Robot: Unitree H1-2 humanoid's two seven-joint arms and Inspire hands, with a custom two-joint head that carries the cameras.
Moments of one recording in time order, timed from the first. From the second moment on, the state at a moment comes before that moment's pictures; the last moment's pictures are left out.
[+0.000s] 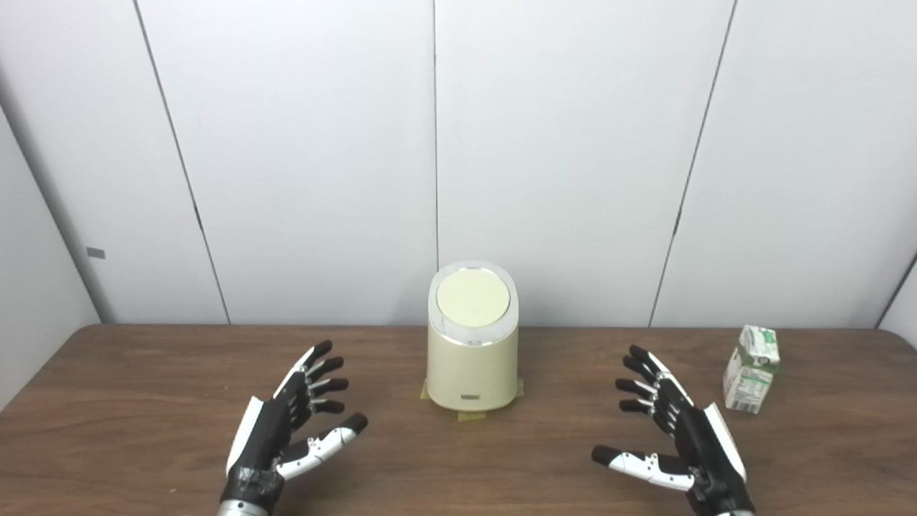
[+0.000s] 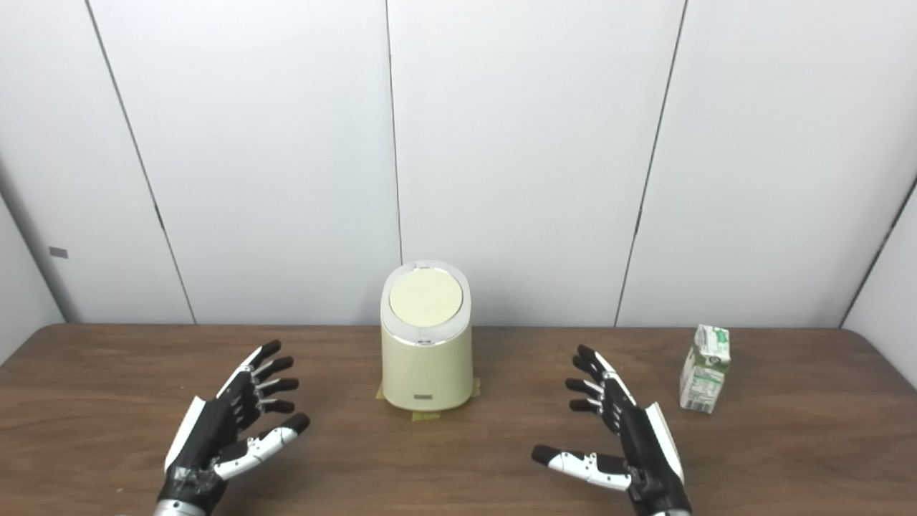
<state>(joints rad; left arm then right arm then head) -0.16 0.18 0.05 0.10 0.02 -0.21 -0.09 -0.14 -0.15 -0.02 0.08 -0.12 -0.22 -0.01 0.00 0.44</state>
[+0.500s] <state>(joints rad) -0.16 0.18 0.05 0.10 0.02 -0.21 -0.09 -0.14 -0.15 -0.02 0.08 -0.12 -0.22 -0.01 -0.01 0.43</state>
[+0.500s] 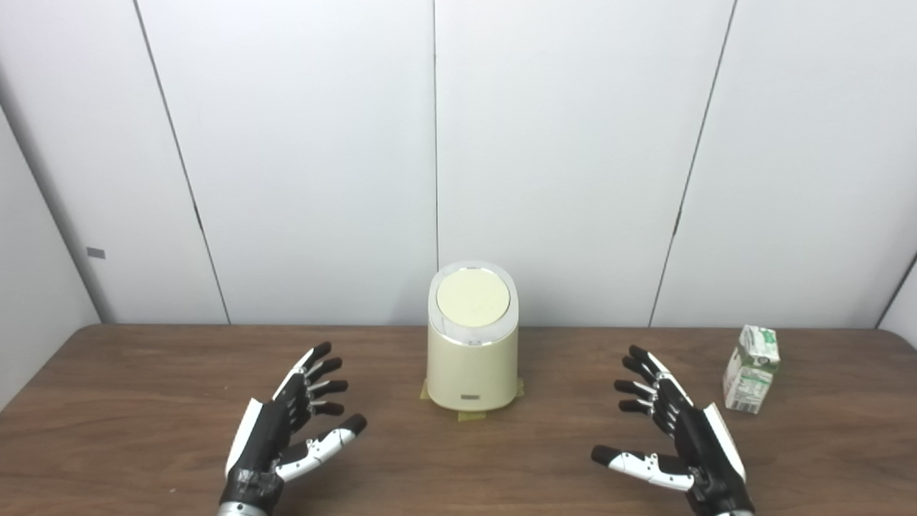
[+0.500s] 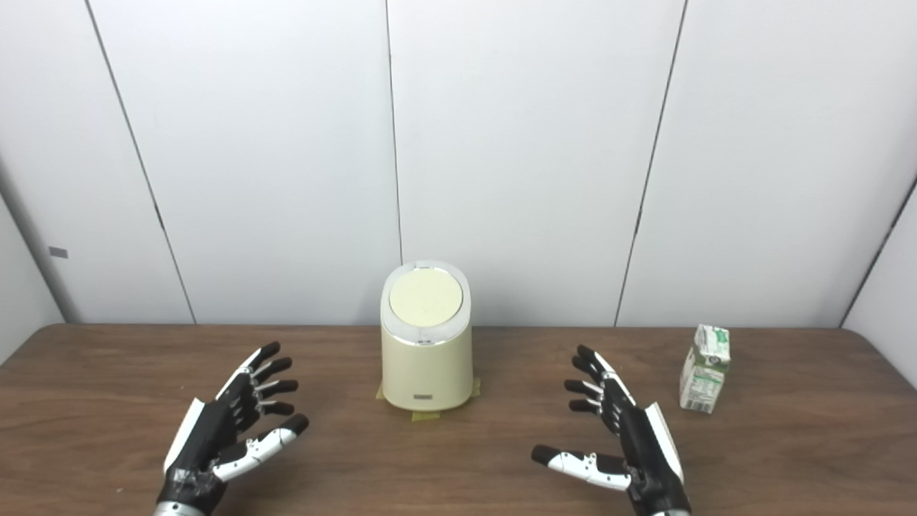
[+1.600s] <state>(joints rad) -0.66 0.10 -0.14 0.16 0.56 0.27 0.13 -0.14 -0.15 -0.02 0.09 -0.12 -0.24 0.00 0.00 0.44</state>
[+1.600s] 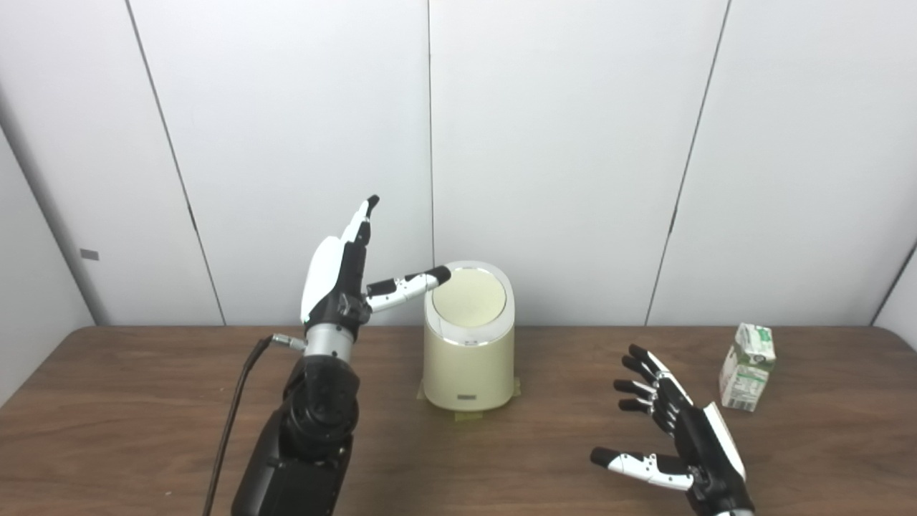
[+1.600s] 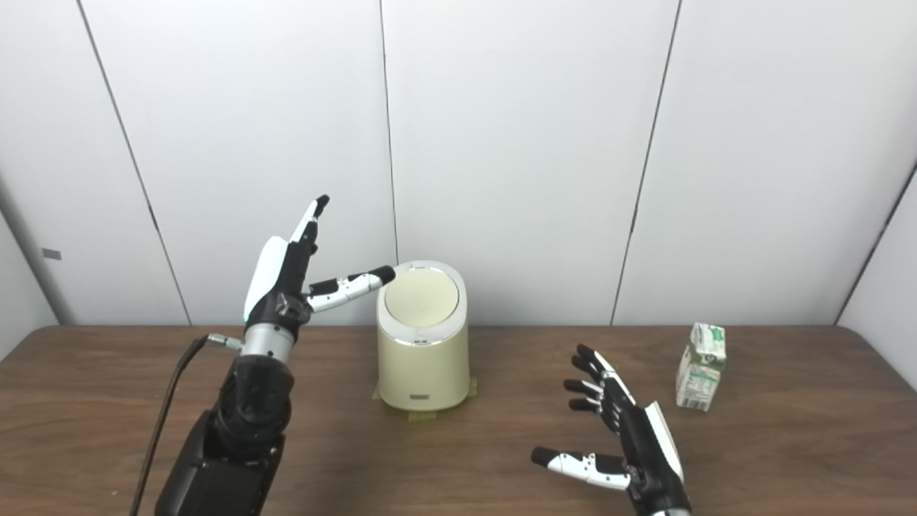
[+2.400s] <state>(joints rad) -0.70 0.15 -0.28 0.32 0.69 0.27 0.14 -0.14 -0.11 0.00 0.01 -0.18 -0.16 -0.01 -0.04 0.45</state>
